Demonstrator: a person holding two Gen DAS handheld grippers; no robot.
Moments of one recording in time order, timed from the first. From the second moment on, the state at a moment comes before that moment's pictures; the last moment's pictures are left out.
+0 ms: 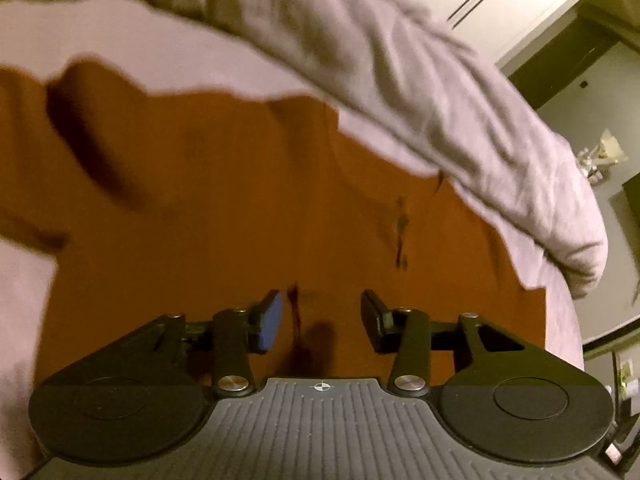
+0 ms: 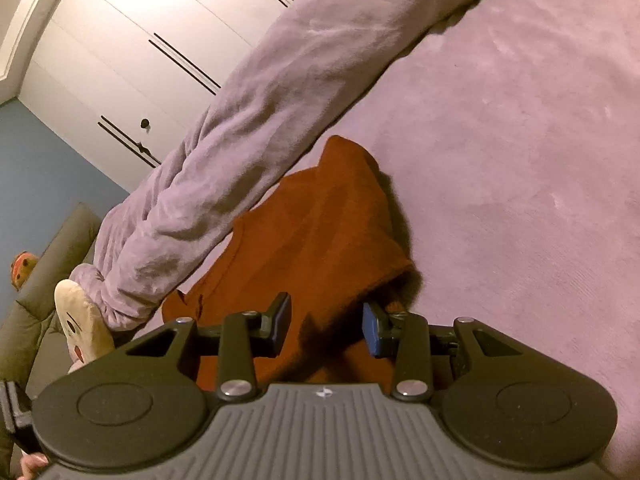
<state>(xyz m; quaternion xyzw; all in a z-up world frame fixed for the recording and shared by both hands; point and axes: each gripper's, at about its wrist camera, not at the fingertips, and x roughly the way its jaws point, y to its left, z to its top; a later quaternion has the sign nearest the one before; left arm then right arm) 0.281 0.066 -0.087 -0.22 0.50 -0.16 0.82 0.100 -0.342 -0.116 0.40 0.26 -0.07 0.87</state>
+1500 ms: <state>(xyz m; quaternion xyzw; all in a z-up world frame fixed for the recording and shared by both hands) 0.278 0.125 -0.056 -0.22 0.43 -0.12 0.87 0.125 -0.343 -0.125 0.44 0.26 -0.09 0.86</state>
